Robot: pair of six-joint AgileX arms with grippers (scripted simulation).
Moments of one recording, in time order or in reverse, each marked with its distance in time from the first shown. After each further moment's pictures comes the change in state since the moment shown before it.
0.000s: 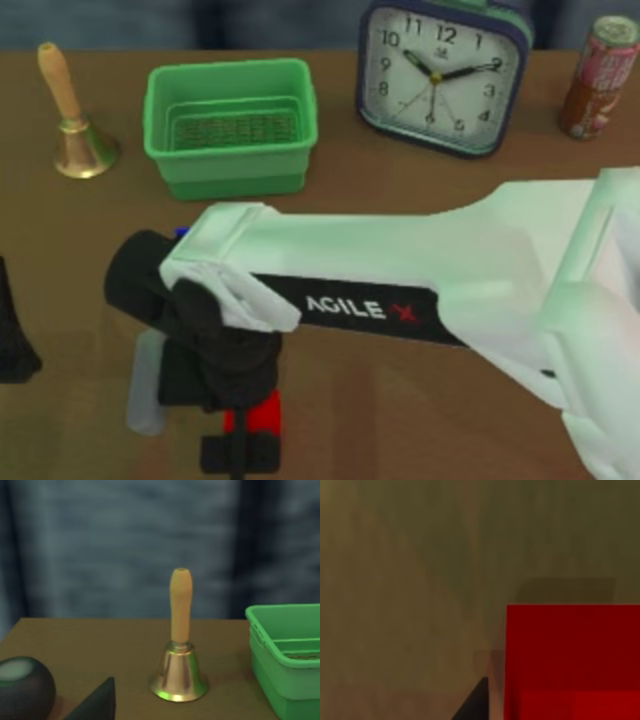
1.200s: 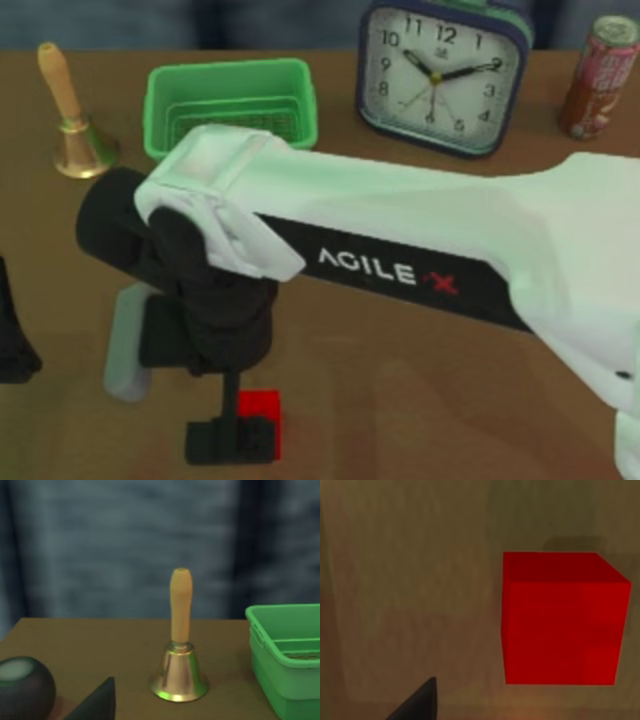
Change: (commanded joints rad) left arm 0.000 0.000 0.000 0.000 0.000 0.000; right arm 0.005 -0.063 0.174 -0.237 -0.001 -0.004
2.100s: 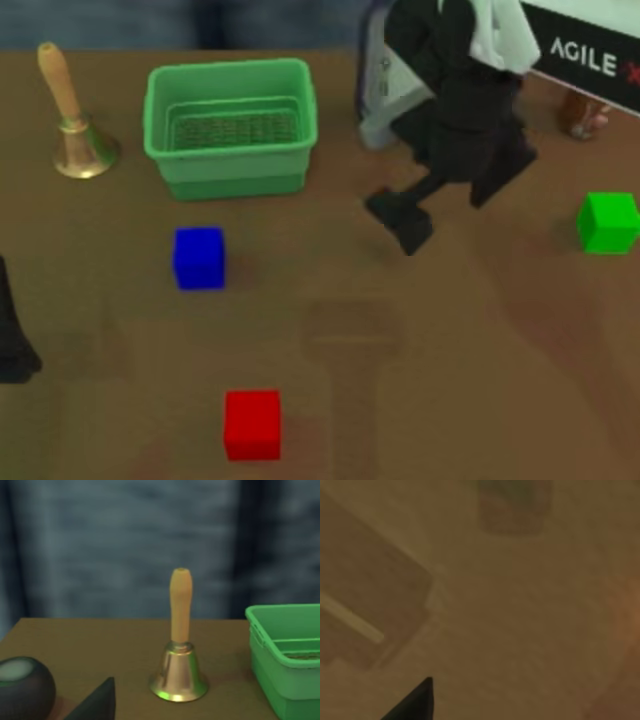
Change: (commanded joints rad) left arm 0.000 0.000 0.000 0.000 0.000 0.000; right arm -0.574 0.002 -0.037 0.021 0.007 0.342
